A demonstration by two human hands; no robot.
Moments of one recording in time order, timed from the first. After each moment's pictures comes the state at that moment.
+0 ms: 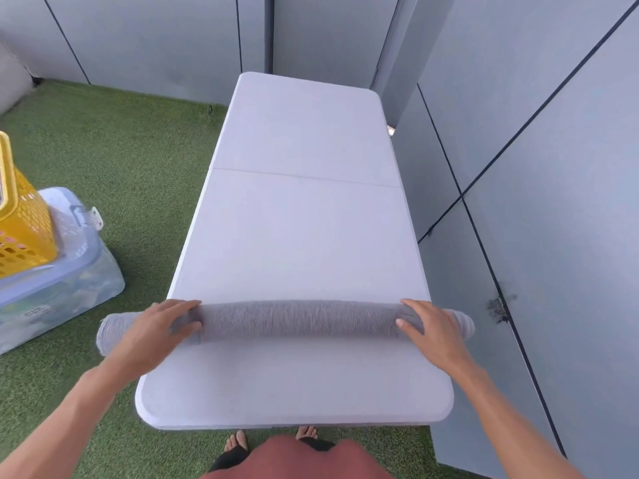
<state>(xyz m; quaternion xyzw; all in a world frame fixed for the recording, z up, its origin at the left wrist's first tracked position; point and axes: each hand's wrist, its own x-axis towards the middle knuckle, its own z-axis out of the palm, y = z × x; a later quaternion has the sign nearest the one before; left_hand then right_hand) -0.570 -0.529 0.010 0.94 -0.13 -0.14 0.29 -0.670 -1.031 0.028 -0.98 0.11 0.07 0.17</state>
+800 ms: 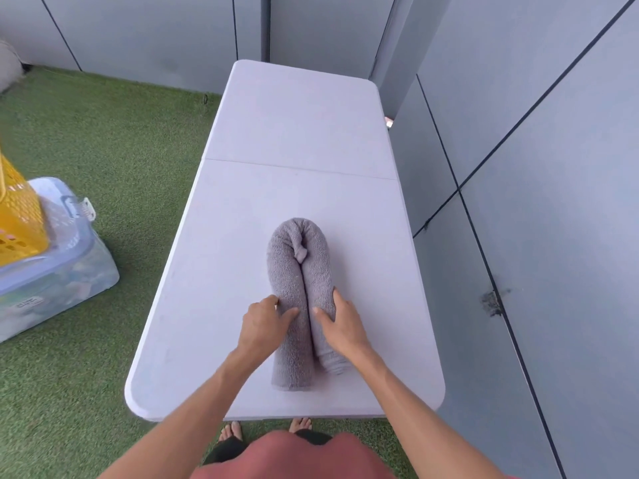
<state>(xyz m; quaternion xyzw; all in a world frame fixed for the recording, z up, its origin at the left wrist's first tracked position) -0.595 -0.721 0.013 0.92 0.02 -0.19 0.33 -0.629 -0.882 0.013 -0.90 0.20 0.14 0.36</state>
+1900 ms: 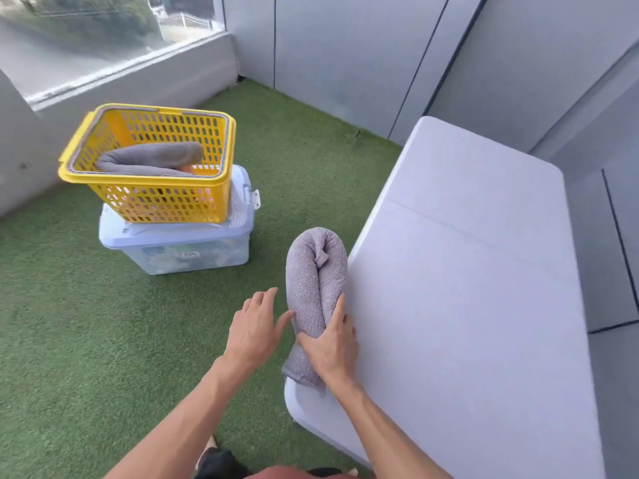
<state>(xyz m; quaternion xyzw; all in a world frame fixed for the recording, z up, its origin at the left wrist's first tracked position) -0.600 -0.430 0.010 0.96 0.12 -0.03 0.25 -0.585 -0.577 0.020 -0.96 0.04 0.10 0.24</state>
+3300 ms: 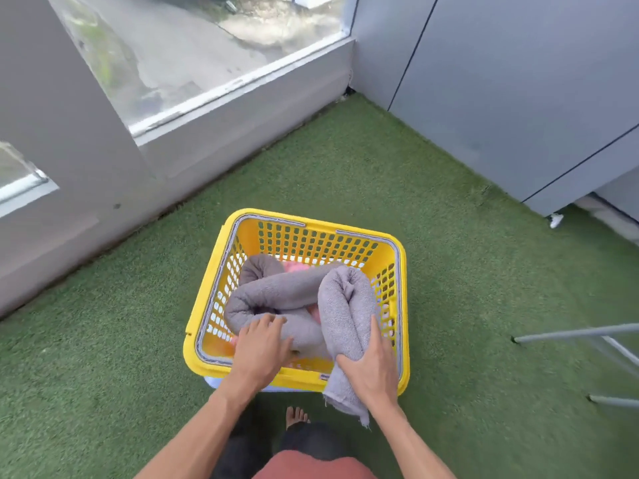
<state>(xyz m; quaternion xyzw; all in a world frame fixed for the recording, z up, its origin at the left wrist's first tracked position) -0.225 0.165 -0.057 0.96 0.18 -0.11 0.21 -0.160 -0.034 -0.028 -0.96 -0.01 0.20 0.21</state>
